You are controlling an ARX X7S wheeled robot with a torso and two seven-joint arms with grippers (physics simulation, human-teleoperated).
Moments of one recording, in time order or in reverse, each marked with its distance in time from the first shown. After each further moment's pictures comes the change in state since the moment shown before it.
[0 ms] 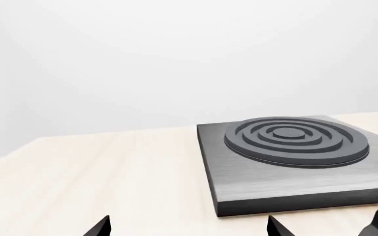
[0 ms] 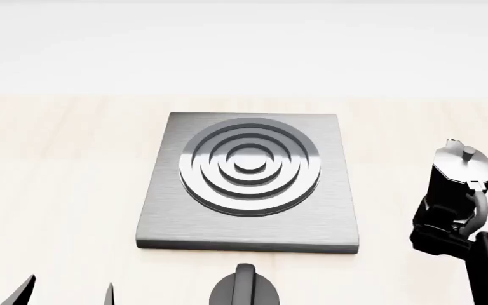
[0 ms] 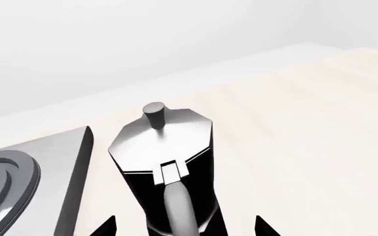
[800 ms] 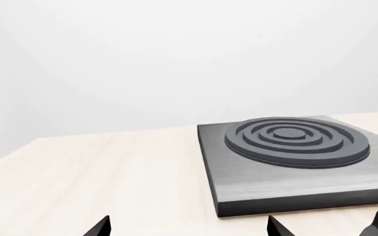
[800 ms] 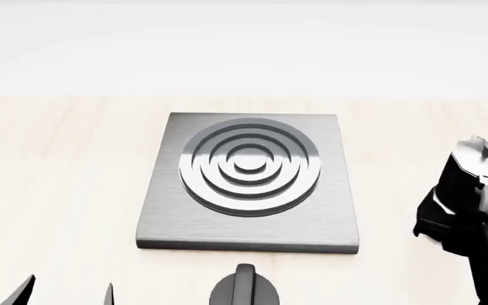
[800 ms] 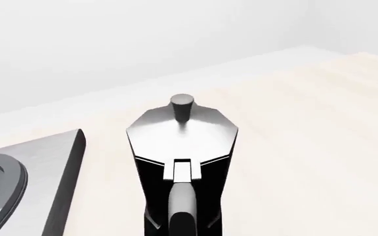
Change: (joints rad) left arm -0.004 -0.011 0.015 -0.001 -0.009 0.003 -0.016; right arm 0.085 0.017 -0.036 0.184 -0.022 -0.105 -0.020
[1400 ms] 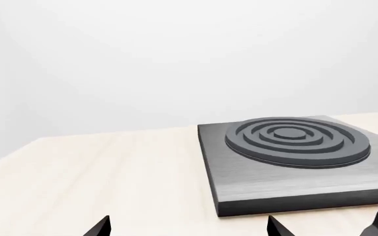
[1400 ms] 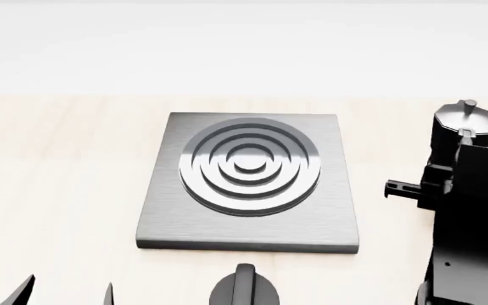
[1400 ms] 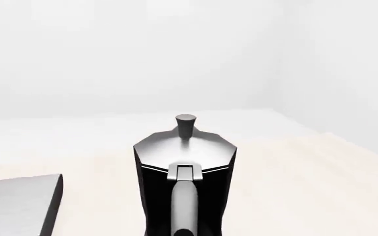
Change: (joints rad) left arm -0.002 -0.007 0.010 -0.001 -0.008 0.003 -0.010; right arm 0.267 -0.092 -0.145 0.521 -0.214 -0.488 0.190
